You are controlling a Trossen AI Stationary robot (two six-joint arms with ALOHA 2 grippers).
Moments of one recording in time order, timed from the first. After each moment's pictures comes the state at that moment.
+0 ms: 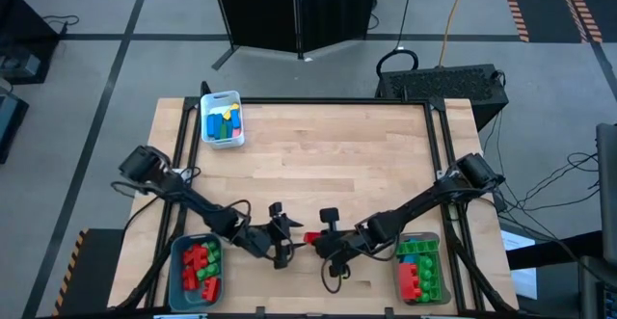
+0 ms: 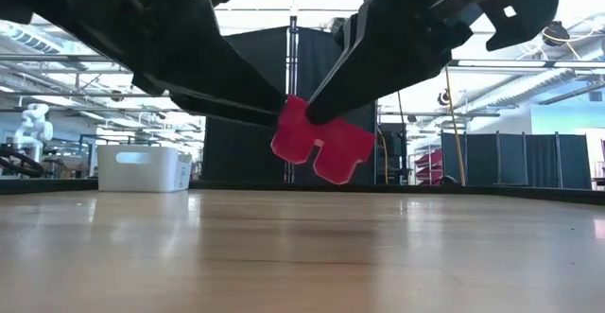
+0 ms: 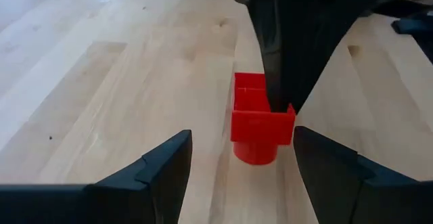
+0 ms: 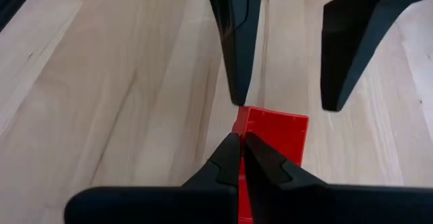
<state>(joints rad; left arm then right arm) -0.53 1.77 0.80 0.40 -0.53 -0.36 0.48 1.89 1.17 -0.07 0.36 0.13</state>
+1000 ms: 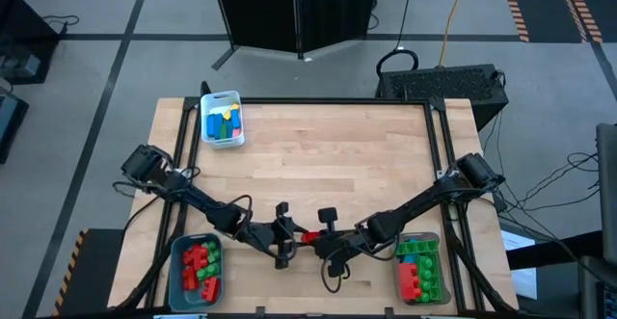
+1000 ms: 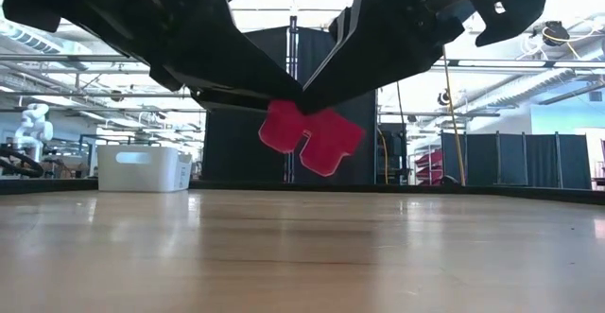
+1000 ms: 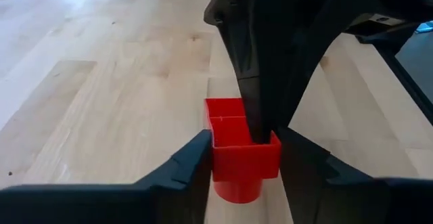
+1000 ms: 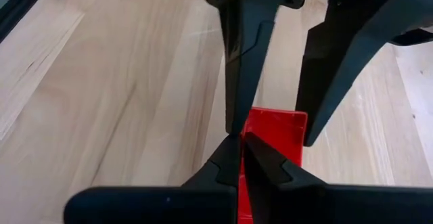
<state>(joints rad) -0.49 1.78 0.80 0.49 -0.40 -0.28 0.48 1.89 1.17 -0.03 0.37 0.09</state>
